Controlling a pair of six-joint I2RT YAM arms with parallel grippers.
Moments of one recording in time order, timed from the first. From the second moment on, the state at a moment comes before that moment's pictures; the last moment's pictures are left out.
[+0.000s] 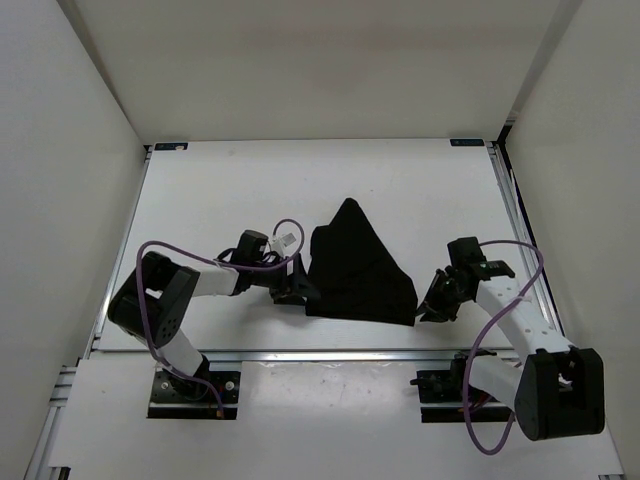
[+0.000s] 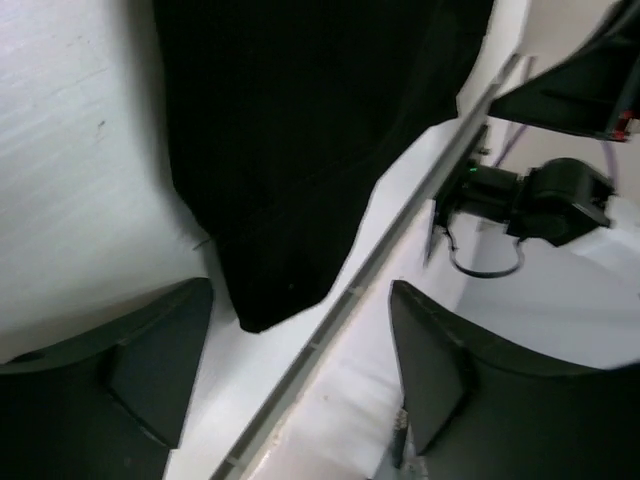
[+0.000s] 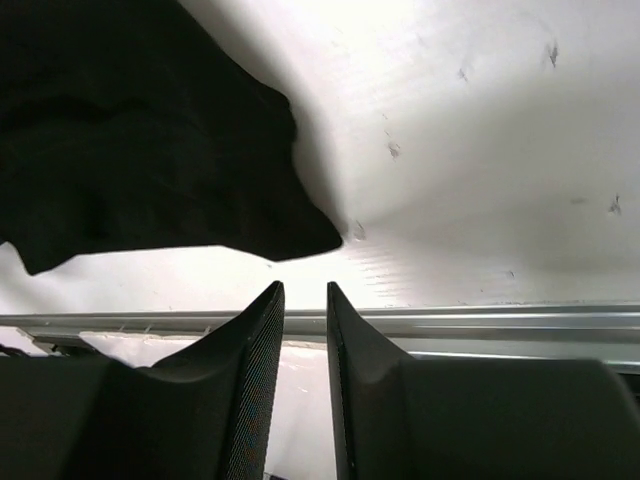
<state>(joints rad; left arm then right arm) -0.45 1.62 0.58 0.19 0.81 -0.67 0.15 1.09 0.61 -0.85 -0.26 0.66</state>
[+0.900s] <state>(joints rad) -0.46 1.68 0.52 0.30 0.72 -0.76 0.14 1.14 0.49 -0.70 -0.28 0.74</state>
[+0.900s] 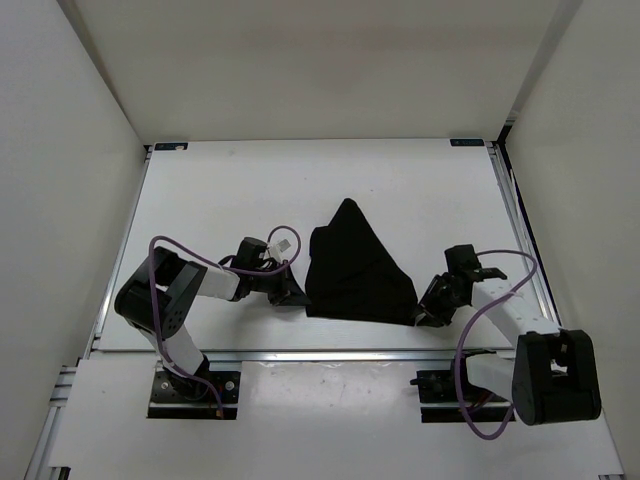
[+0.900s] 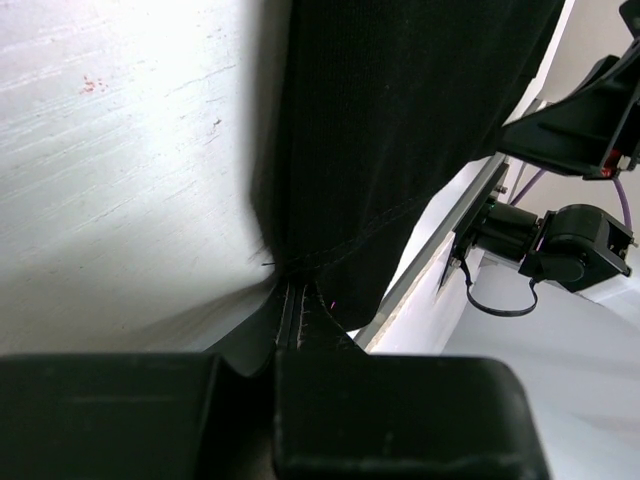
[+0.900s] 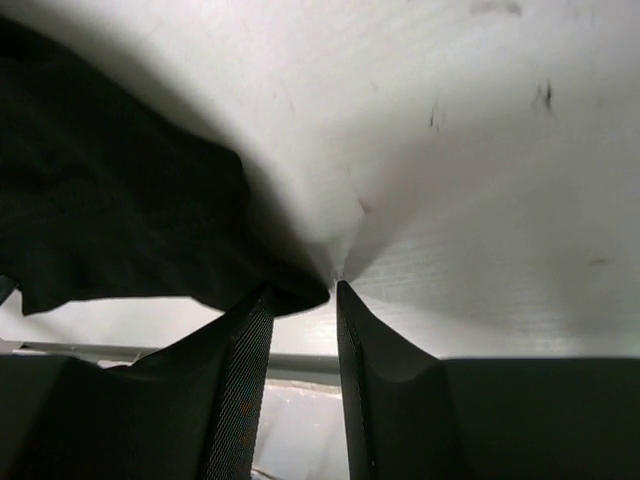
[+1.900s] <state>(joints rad) -0.22 1.66 1.23 0.18 0.93 -0.78 0.17 1.42 1.47 -0.74 -0.13 0.47</state>
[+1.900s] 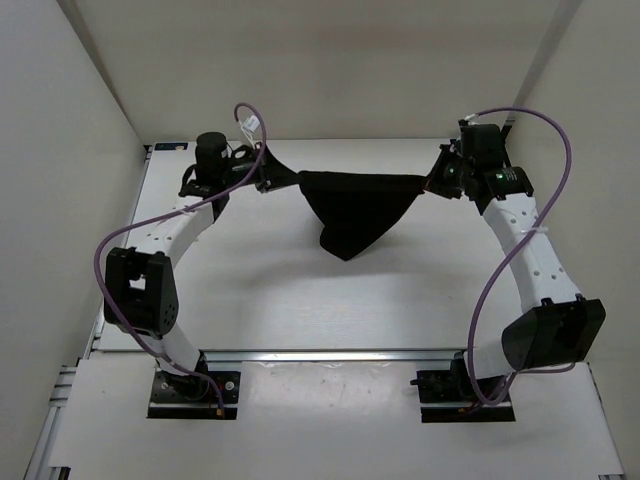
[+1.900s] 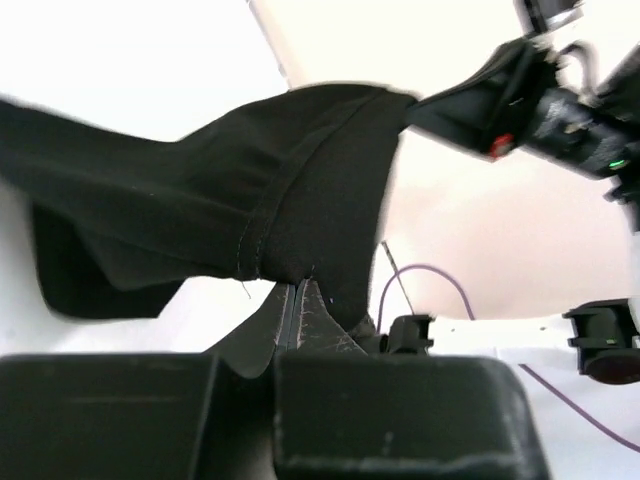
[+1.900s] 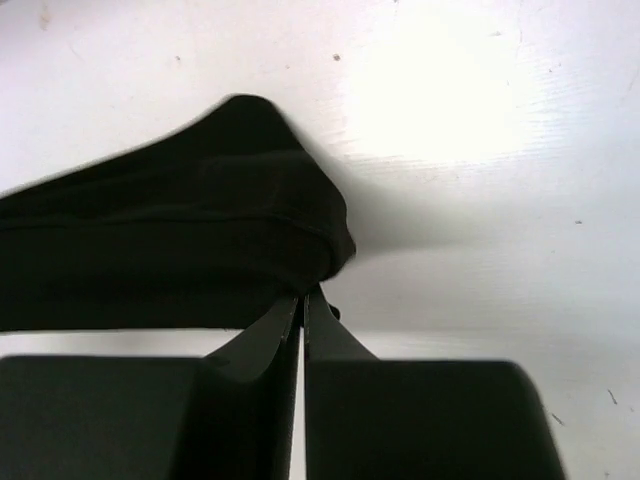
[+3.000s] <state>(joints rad) -0.18 1.57 0.97 0.20 0.83 -0.88 0.11 1.42 1.26 -0.59 -0.27 0.32</state>
